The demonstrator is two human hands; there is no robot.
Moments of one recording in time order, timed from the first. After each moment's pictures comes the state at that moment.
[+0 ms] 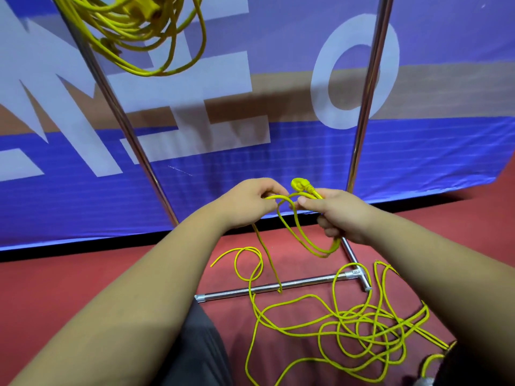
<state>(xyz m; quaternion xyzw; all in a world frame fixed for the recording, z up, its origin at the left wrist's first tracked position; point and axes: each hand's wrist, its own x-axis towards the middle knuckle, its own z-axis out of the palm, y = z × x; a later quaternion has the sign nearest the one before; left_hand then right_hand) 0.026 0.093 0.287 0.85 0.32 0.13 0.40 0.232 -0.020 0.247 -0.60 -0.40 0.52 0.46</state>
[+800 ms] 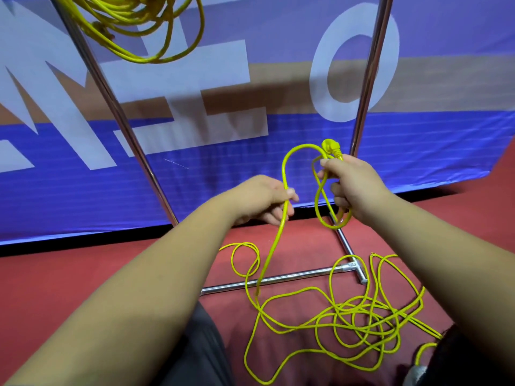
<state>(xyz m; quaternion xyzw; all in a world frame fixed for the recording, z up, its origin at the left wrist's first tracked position) 0.048 0.089 0.269 0.72 0.34 0.06 0.60 0.243 -0.015 0.273 -0.61 -0.29 0.40 0.62</state>
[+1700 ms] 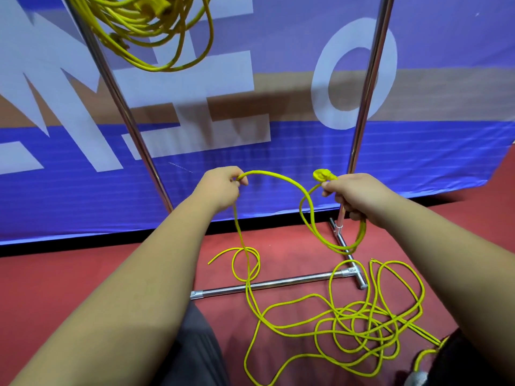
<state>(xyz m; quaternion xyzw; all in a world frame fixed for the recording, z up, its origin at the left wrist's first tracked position) -0.007 0.138 0.277 0.81 0.51 0.18 0.25 0.269 -0.024 0.263 -0.73 -0.35 0.39 0.44</state>
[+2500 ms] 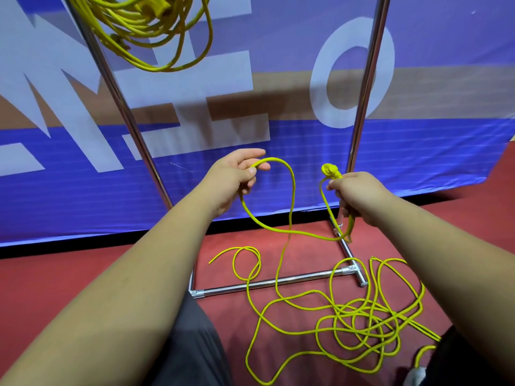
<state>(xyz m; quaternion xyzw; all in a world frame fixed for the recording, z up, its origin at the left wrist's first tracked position) 0.003 0.105 0.298 0.67 0.30 0.31 0.61 0.263 -0.020 0.258 -0.76 -0.29 0.35 0.46</state>
